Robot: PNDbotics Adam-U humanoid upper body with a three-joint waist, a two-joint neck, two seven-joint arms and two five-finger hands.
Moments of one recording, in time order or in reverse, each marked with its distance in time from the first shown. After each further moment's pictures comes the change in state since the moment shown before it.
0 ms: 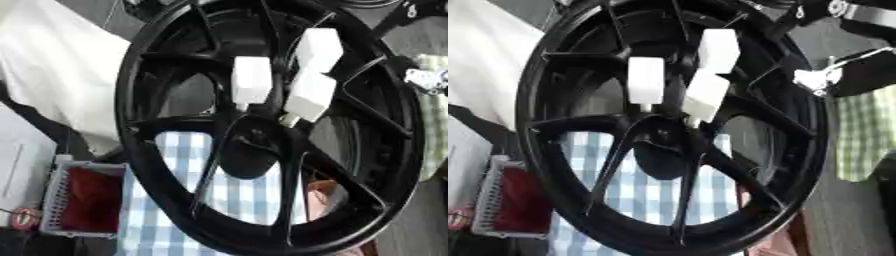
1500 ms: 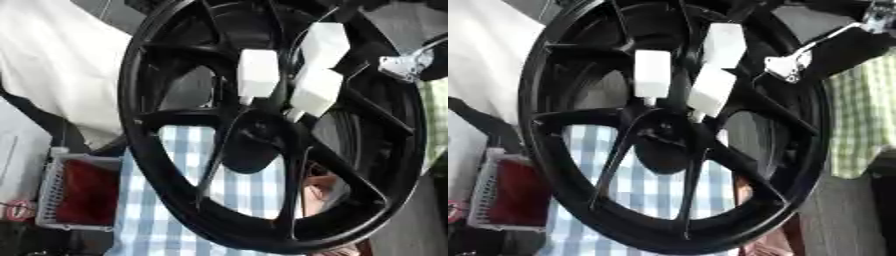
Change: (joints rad) left arm 0.002 -0.034 -0.005 0.000 0.012 0.016 0.001; right arm -0.153 0.088 0.013 -0.001 -0.034 0.077 0.154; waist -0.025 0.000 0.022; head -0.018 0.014
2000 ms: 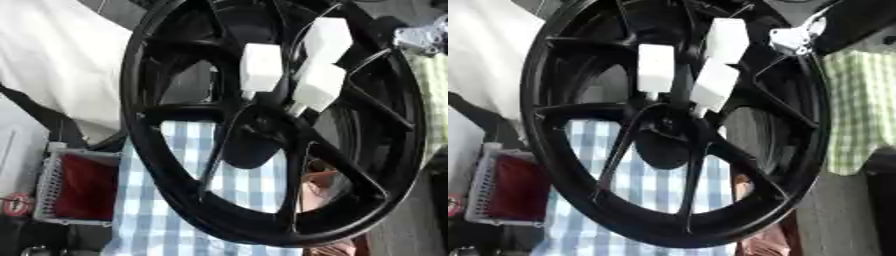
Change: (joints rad) left arm 0.016 0.000 0.001 0.000 0.000 0.002 -0.001; right arm -0.093 0.022 -0.022 -0.001 -0.004 -0.016 0.200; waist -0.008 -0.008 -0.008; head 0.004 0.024
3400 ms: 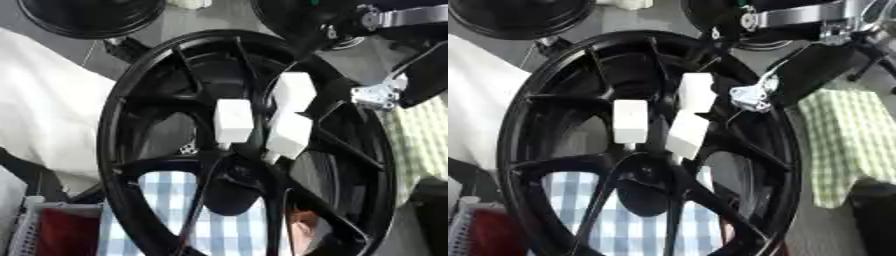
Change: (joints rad) left arm 0.007 -0.027 0.005 0.000 -0.001 0.005 -0.001; right arm -0.027 0.028 0.024 -0.001 0.034 0.091 0.025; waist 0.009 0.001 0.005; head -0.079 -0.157
